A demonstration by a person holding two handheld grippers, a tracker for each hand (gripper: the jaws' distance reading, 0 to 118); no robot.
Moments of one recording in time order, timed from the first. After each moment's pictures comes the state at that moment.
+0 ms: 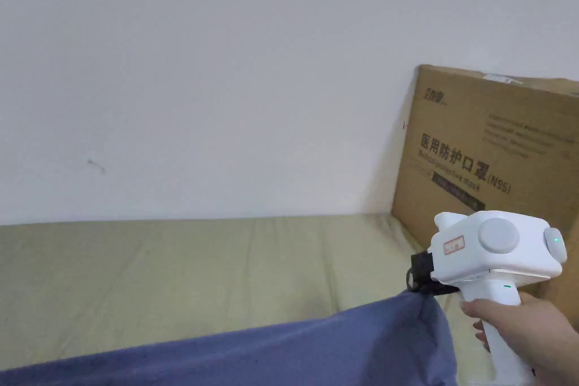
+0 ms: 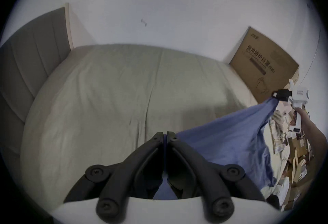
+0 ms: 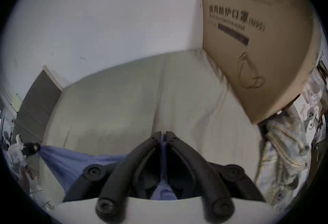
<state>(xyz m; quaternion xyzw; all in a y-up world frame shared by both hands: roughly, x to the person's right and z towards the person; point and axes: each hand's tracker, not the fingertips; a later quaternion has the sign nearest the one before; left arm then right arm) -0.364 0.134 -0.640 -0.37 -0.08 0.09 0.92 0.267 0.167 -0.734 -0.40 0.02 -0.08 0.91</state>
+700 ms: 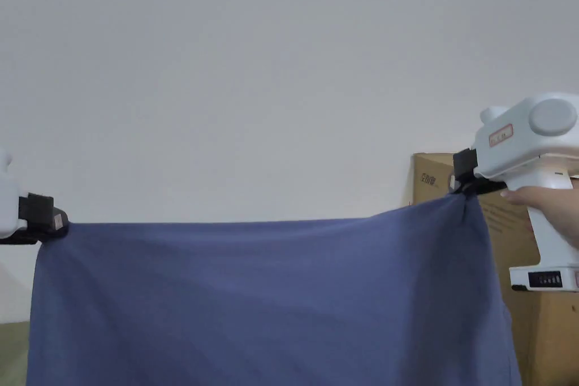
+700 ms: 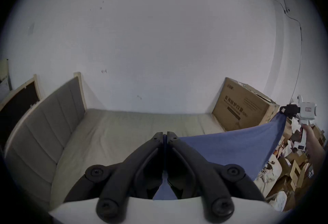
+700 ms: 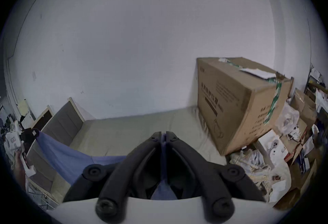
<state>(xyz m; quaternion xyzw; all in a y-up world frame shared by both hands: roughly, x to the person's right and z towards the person) -0.363 0.423 -0.563 -0.19 -0.07 0.07 0.98 0.240 0.461 -0.583 -0.22 0.01 -0.07 0.97</state>
